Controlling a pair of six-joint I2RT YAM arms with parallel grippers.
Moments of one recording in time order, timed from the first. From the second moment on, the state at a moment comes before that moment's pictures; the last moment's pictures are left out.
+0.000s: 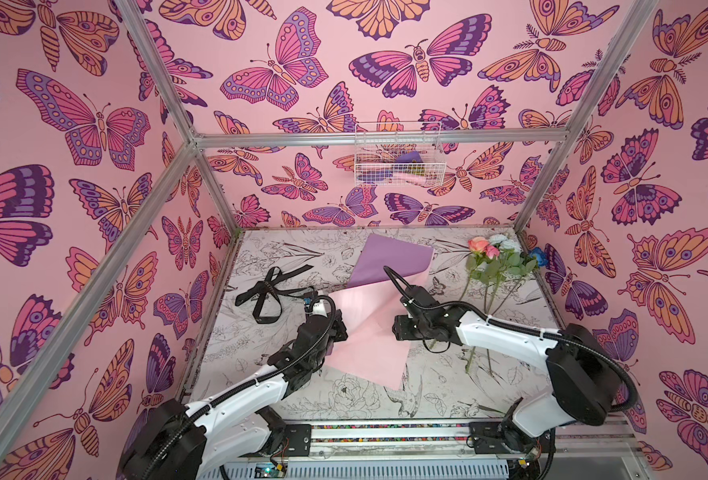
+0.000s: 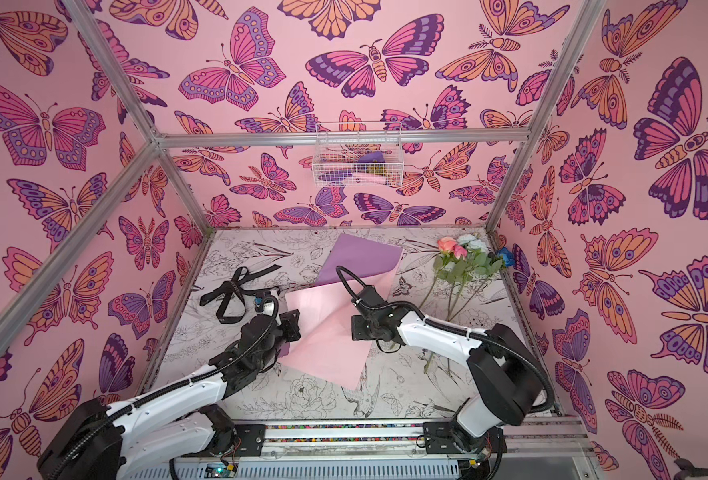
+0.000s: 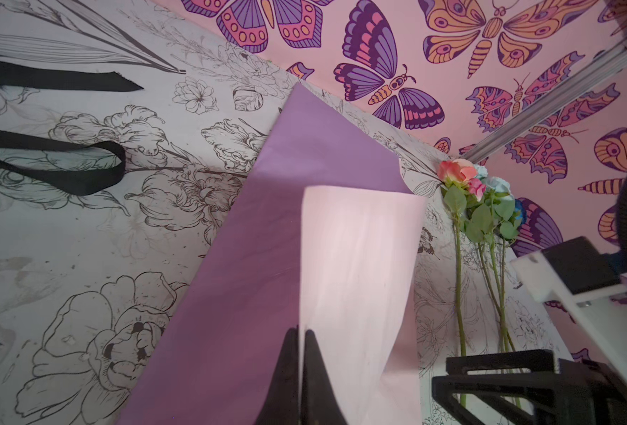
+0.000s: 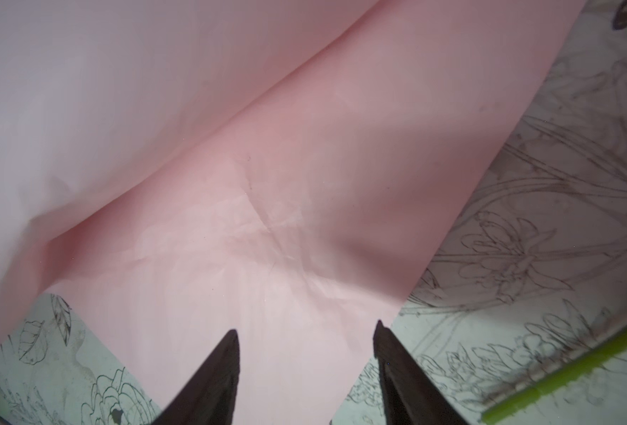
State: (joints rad) left arm -0.65 1.03 0.38 0.24 -0.27 -0.71; right arm 0.78 1.60 0.96 -0.40 0.03 0.66
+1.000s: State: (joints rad) left arm -0.24 0.86 0.36 0.11 -0.20 -0.74; right arm 0.81 1.87 1.17 -0.68 0.15 0.65
